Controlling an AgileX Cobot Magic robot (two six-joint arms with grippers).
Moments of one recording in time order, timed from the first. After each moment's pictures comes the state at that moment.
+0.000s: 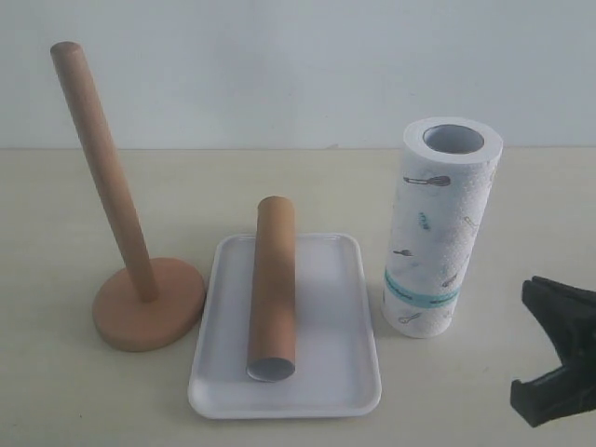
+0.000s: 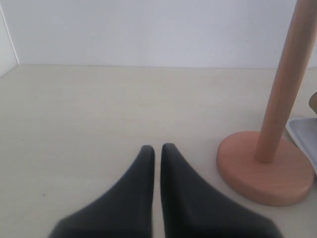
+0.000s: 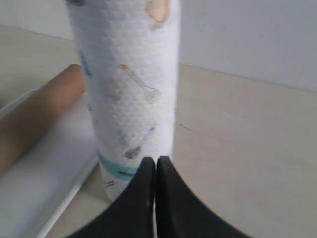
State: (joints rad) left arm 0.07 0.00 0.00 -0.02 0.29 0.01; right arm 0.48 1.01 -0.01 0.11 -0.68 -0.14
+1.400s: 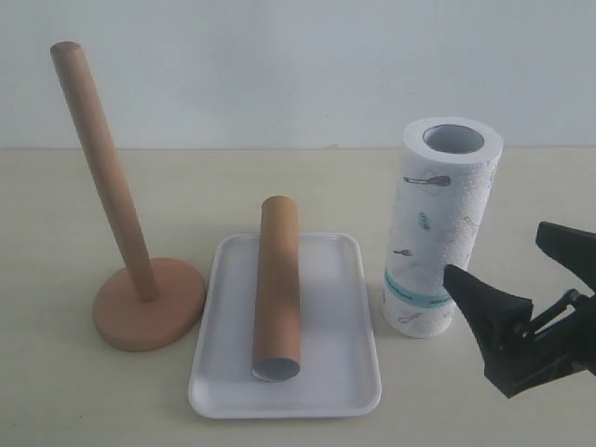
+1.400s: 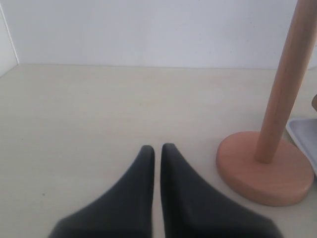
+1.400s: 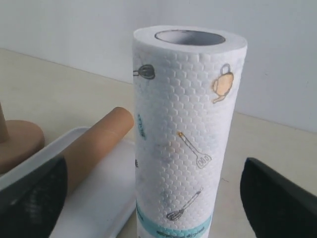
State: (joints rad) left arm 0.07 0.00 0.00 -0.02 0.29 0.01; right arm 0.51 1.07 -0.07 0.00 -0.80 -0.04
